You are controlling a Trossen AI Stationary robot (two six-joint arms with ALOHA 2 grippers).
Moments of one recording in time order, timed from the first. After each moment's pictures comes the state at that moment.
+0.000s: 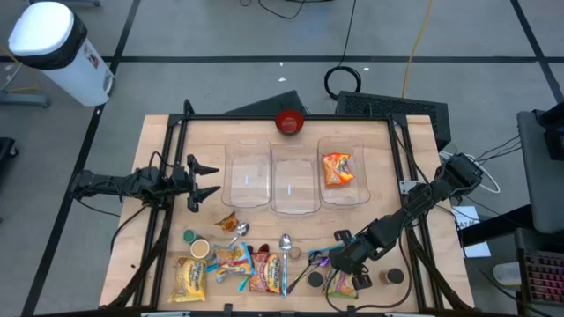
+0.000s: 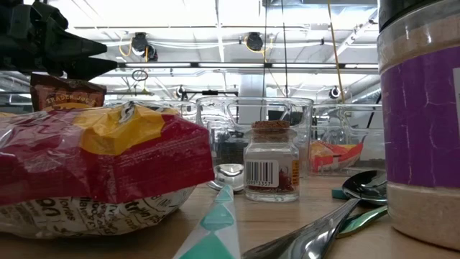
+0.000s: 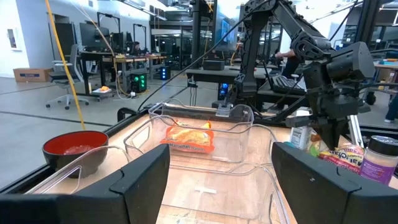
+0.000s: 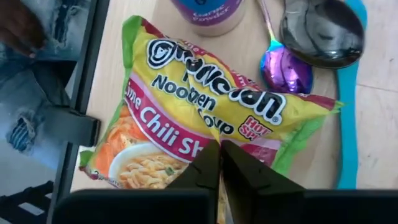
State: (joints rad) left arm -0.10 0.01 0.02 0.08 -0.24 -0.03; right arm 0.63 1.63 0.96 -0.42 -0.14 0.46
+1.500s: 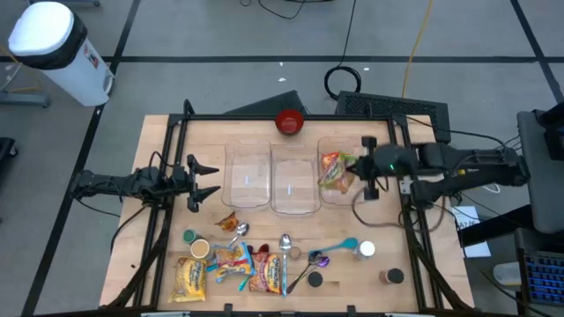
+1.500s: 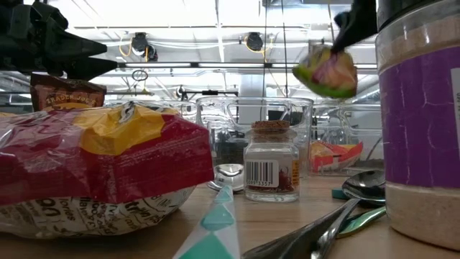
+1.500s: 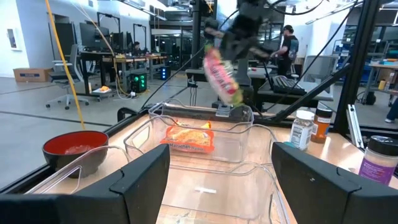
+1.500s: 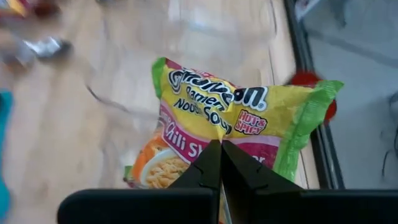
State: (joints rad) left arm -0.10 0.01 0.02 0.08 -0.24 -0.03; right arm -0.06 0.92 0.96 -0.77 0.17 -0.28
